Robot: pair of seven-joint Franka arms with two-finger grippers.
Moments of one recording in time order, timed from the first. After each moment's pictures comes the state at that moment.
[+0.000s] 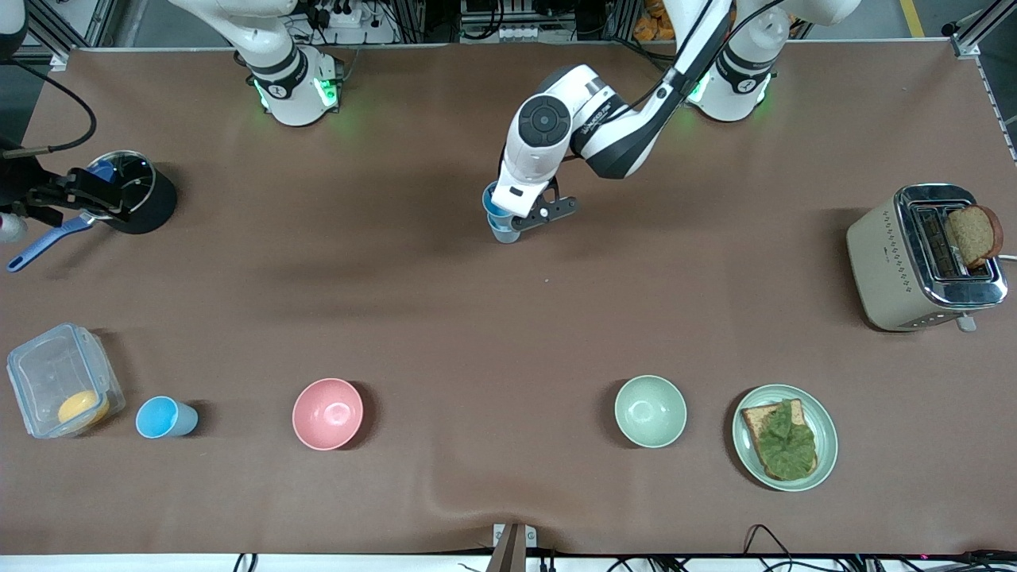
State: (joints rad) left arm -0.67 0.41 -0.26 -1.88 -0.18 2.23 -1.16; right arm -0.12 0.00 0.05 -1.61 0.03 1.56 -0.11
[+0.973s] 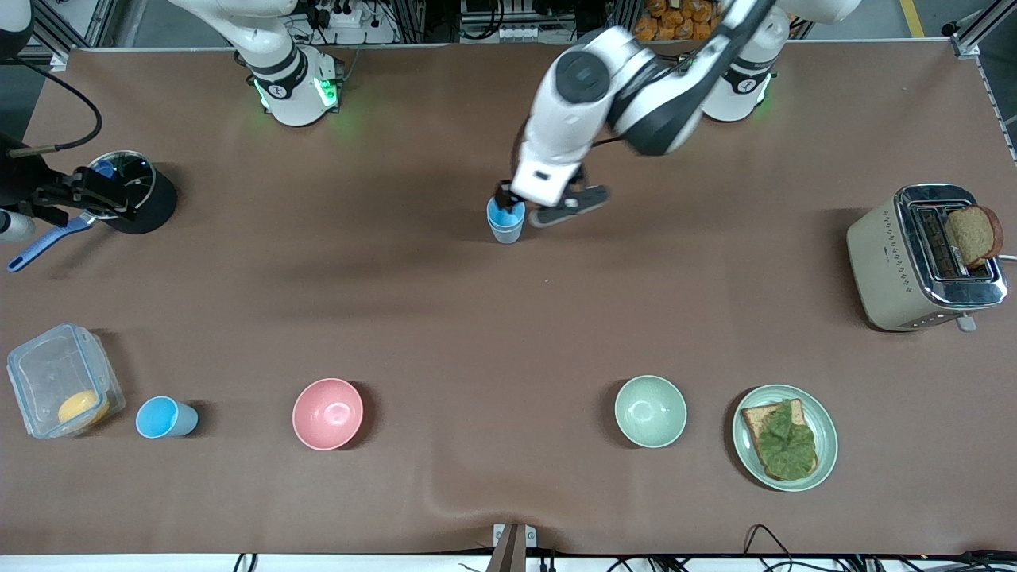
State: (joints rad) left arm -0.55 0.20 -0.23 -1.82 -0.08 2.10 -1.17; right arm -0.12 0.00 0.07 -1.61 0.03 1.56 -0.11
